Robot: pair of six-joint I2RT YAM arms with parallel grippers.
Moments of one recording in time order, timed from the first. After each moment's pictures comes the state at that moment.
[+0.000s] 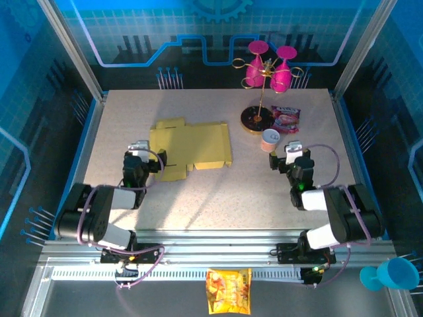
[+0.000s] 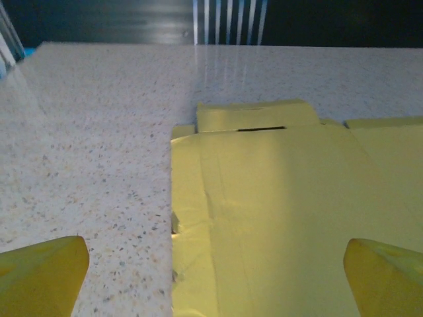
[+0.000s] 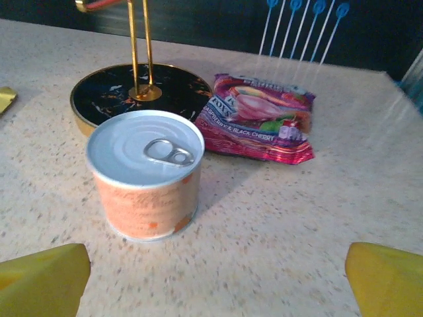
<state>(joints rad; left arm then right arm) -0.12 1.39 0.26 0.86 -0.14 -0.05 0.17 1.37 0.25 0.85 0.18 -0.10</state>
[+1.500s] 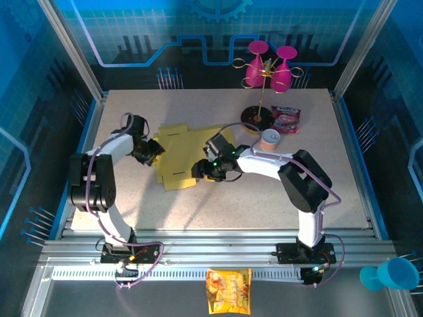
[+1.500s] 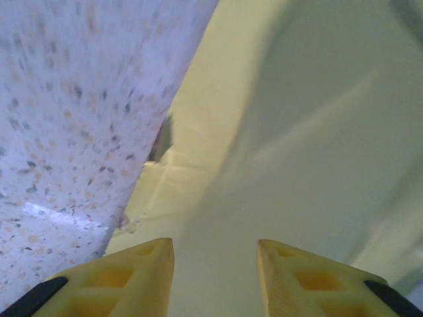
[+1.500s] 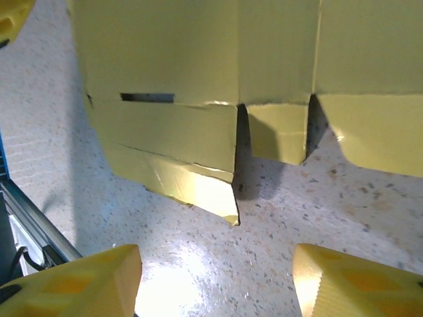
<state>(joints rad) 0.02 1.76 1.09 -0.60 0.30 -0.79 0.75 1.94 1.25 -0.34 -0.42 0.79</state>
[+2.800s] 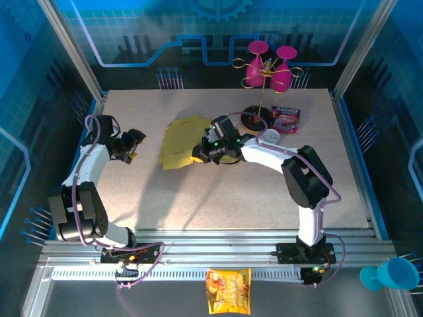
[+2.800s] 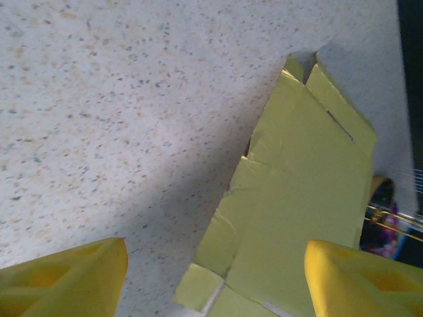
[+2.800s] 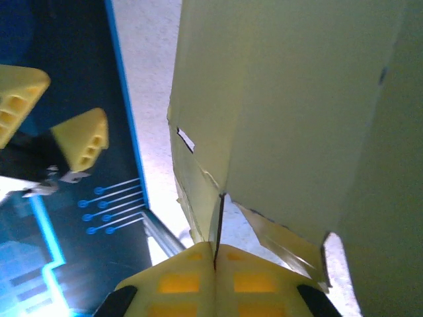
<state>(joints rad) 0.25 1.47 1.02 -0.53 0.44 -0.84 0.65 1.94 1.36 -0.17 -0.62 1.08</state>
